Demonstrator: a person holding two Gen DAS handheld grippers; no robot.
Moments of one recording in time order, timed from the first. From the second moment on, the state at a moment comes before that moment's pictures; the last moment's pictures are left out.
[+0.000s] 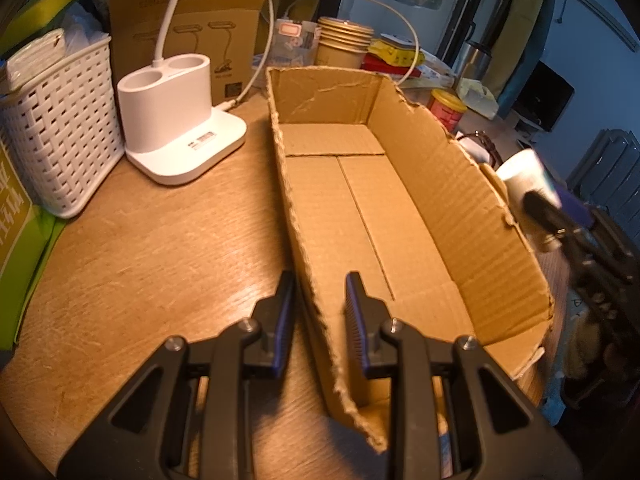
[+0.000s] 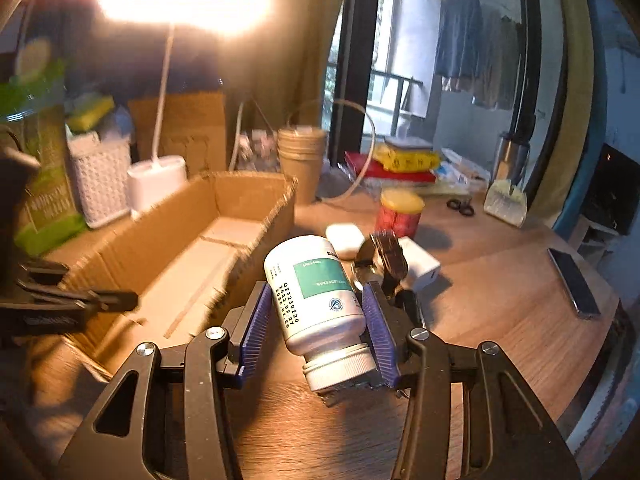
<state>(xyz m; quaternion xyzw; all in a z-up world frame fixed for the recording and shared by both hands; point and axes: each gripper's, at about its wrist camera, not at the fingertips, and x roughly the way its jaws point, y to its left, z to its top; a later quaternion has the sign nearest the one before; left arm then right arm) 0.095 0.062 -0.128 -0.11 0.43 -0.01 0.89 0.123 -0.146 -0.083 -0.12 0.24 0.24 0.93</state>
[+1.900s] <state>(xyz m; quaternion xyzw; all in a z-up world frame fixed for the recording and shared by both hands) 0.095 0.061 -0.129 -0.11 0.43 -0.01 0.89 0.089 -0.104 -0.068 -0.12 0.24 0.32 0.91</state>
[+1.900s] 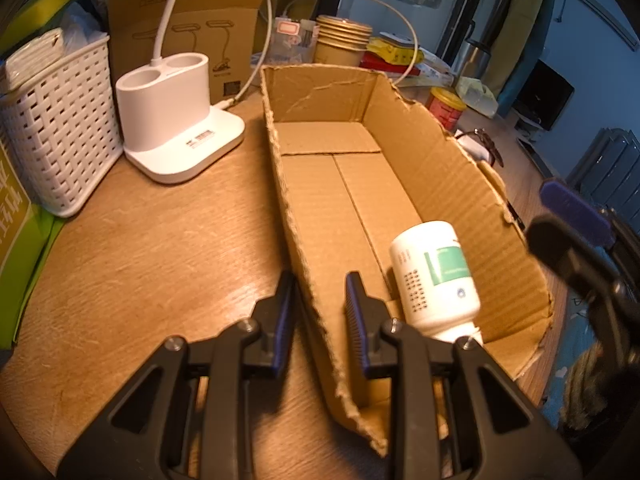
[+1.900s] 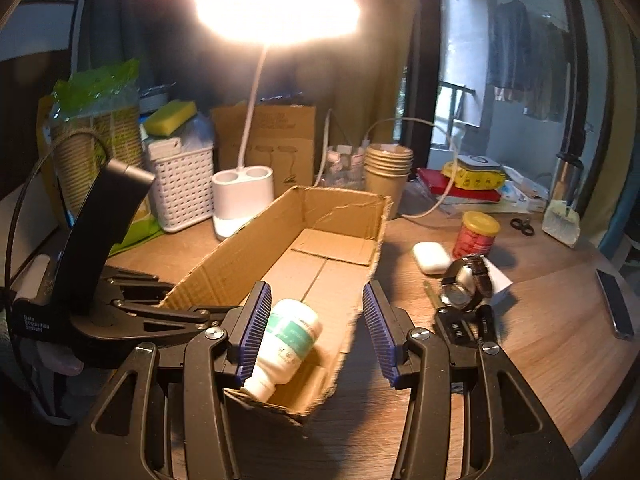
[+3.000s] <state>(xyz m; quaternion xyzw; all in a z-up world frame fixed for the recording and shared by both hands) 0.094 0.062 -0.130 -0.12 0.43 -0.01 0.89 0.161 -0.190 -0.092 -0.06 0.29 0.16 0.94</state>
